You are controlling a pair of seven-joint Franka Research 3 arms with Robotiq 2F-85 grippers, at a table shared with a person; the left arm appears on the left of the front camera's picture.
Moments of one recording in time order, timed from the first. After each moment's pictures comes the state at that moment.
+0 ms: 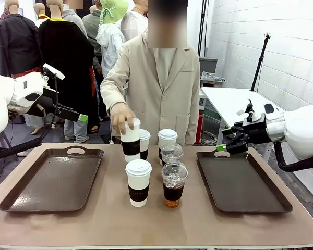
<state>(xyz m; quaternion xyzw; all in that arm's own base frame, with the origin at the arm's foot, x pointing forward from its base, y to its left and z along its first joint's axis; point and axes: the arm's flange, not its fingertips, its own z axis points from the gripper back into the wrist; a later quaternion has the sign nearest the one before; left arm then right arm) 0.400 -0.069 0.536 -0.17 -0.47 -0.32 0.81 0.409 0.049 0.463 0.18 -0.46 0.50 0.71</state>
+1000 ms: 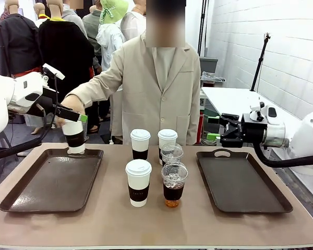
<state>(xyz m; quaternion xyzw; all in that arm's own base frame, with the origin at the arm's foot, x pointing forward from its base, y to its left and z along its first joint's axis) 0.400 -0.069 0.536 -0.17 -0.47 -0.32 0.81 0.416 0.068 0.451 0.38 -0.58 0.50 0.51</state>
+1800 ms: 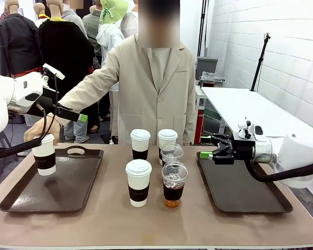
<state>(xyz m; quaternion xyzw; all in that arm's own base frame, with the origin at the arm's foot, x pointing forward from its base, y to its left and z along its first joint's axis) 0.400 -0.069 0.536 -0.17 -0.47 -0.32 0.81 0.427 0.080 0.379 0.42 -0.53 0.49 0.55</state>
